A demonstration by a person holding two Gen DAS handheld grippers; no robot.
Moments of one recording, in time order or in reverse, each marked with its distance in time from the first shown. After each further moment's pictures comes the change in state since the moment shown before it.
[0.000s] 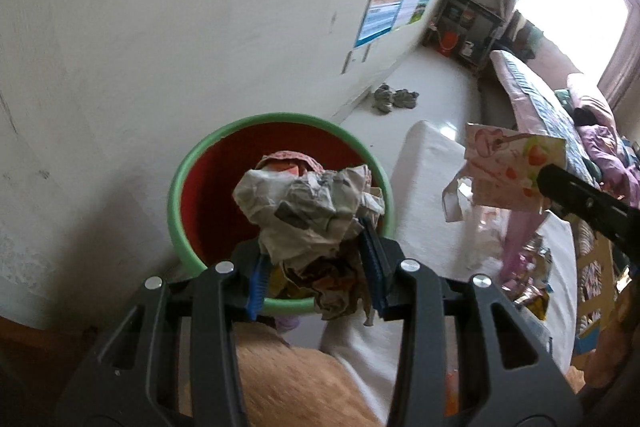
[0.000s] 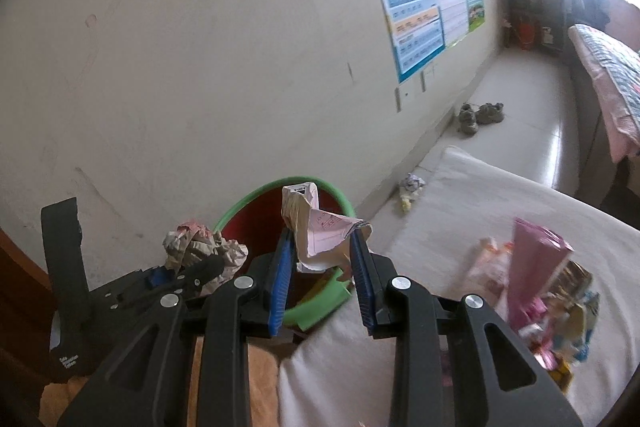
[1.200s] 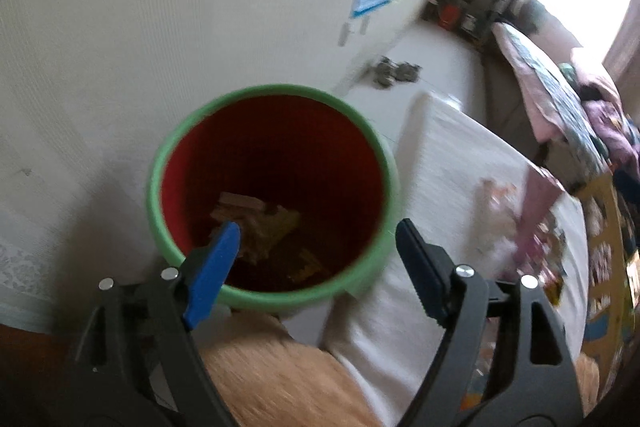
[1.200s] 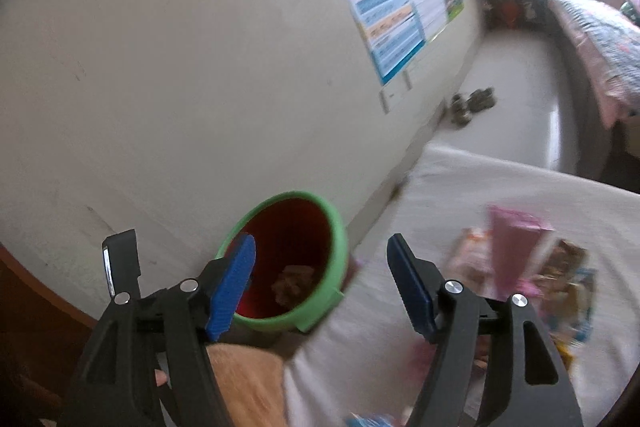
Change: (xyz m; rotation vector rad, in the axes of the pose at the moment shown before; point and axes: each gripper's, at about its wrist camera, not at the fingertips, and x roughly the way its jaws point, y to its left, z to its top) left arm 0.025 -0.027 -0.012 0.066 0.090 -0.005; right arm -0.076 -0.055 -0.014 0.137 -0.087 -0.014
